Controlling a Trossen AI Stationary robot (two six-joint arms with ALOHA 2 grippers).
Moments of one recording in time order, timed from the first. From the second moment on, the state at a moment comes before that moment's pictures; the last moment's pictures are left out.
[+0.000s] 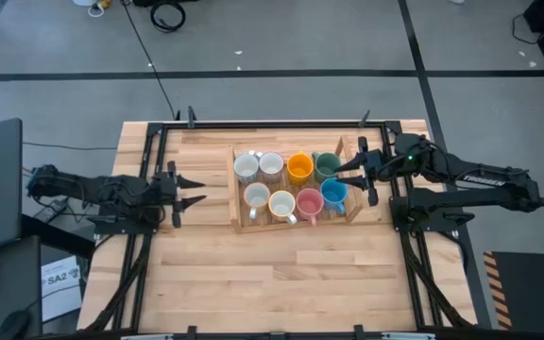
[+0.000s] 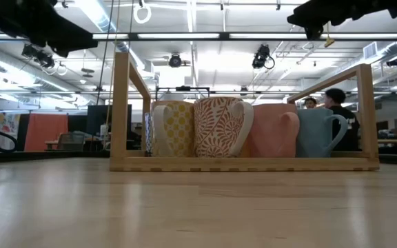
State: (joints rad) left arm -0.23 0.37 0.35 -0.17 -0.44 0.00; right arm -0.24 0.66 0.65 -0.23 -0.28 -0.12
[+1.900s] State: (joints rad) left arm 0.15 0.00 0.06 -0.10 -0.22 0.05; right arm -0.24 0.26 0.26 -0.02 -0.25 -0.04
